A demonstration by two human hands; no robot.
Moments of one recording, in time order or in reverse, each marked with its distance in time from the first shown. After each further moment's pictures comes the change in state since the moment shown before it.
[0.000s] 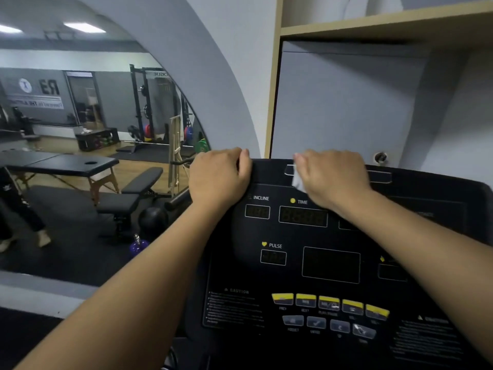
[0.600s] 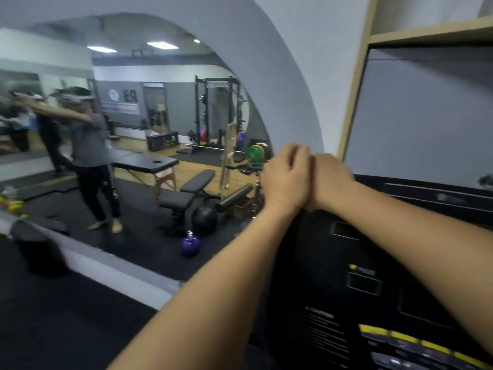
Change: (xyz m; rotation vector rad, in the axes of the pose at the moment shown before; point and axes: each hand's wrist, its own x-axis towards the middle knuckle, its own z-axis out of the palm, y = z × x) left_hand 0.007 -0.034 -0.006 -0.698 0.051 -0.449; right_hand 0.064 -0.143 -0.033 0.060 -0.242 -0.155
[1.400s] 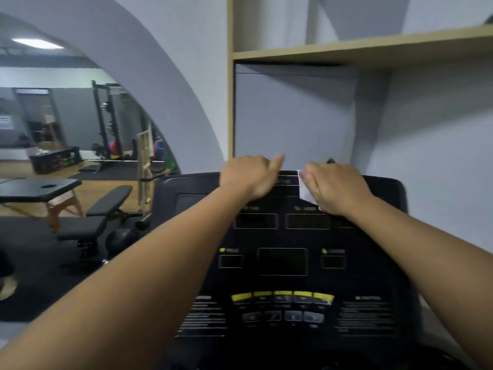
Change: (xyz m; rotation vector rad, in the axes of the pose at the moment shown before) left_hand -0.041 0.106 0.110 0.758 -0.633 0.360; right_hand -0.139 0.220 0.043 -0.071 0.237 0.175
